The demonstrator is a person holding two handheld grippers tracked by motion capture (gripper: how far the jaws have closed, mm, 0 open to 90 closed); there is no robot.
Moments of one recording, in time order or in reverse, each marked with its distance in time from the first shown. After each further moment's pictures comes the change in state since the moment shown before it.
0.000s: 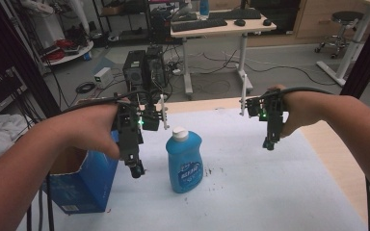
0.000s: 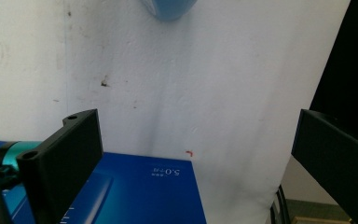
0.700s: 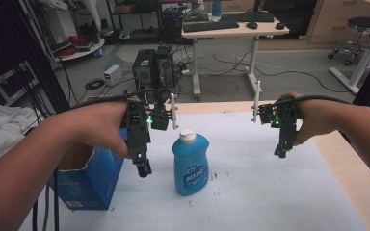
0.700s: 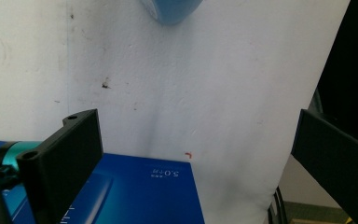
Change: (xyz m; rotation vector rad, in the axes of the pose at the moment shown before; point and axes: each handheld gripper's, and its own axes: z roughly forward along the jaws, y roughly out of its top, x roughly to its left) left arm 0.002 0.002 -0.002 -0.007 -0.001 -0.014; right arm -0.004 -0.006 0.006 0.022 -0.002 -0.010
